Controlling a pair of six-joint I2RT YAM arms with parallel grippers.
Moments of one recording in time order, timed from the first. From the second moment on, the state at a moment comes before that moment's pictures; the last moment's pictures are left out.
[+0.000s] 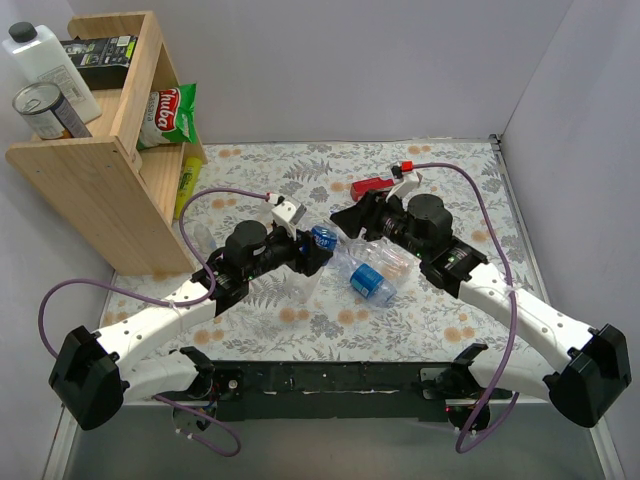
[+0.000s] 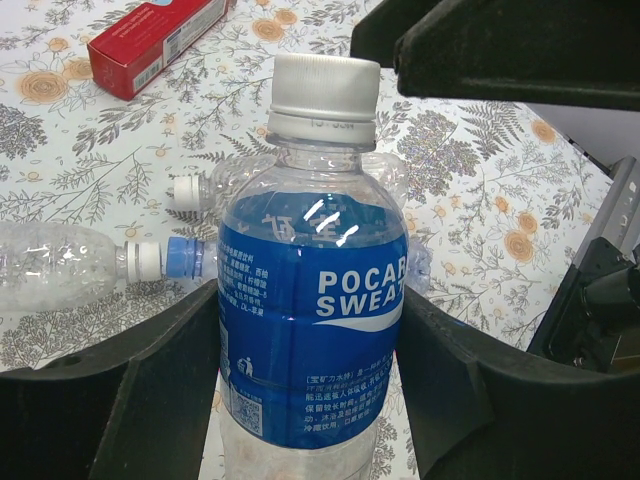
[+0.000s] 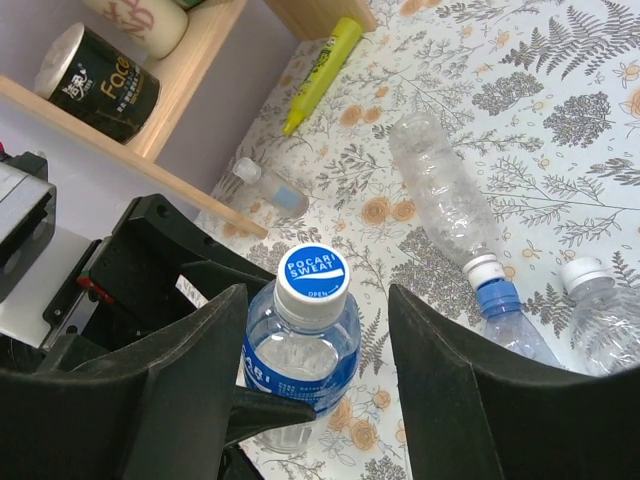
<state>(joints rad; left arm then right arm) -0.74 1.09 0.70 0.17 0.18 -0.25 0.72 1.11 0.89 0.07 -0.09 0.63</state>
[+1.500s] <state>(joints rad) -0.66 1.09 0.72 0.29 0.71 -0.29 0.52 1.12 0.76 0.59 -0.87 0.59</state>
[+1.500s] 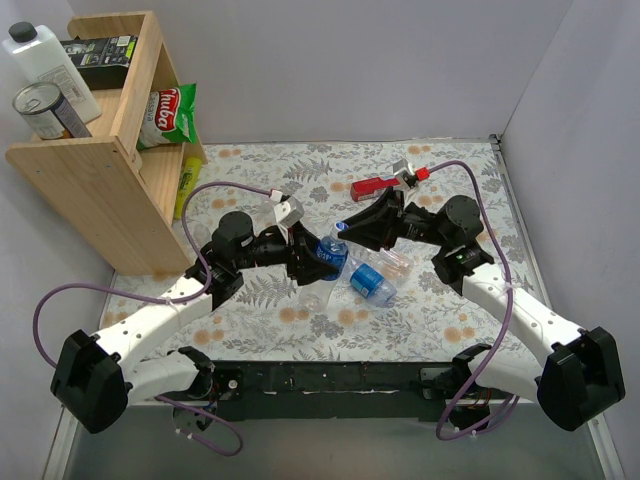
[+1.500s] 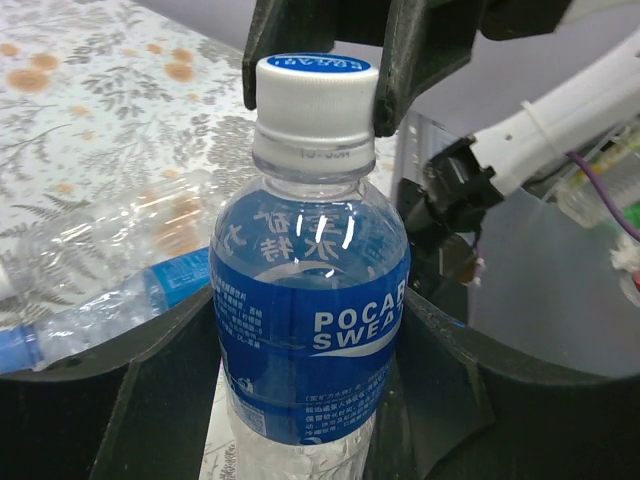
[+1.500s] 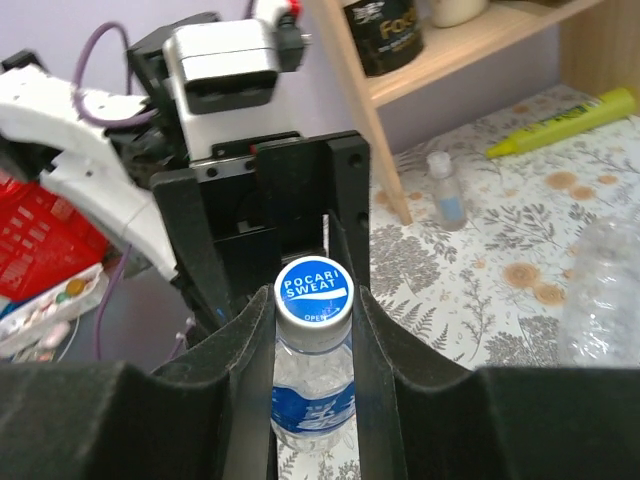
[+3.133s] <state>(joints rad) -0.74 1.12 0.75 0.12 0.24 -0.20 0.76 1.21 0.94 0.16 -0.16 0.48</state>
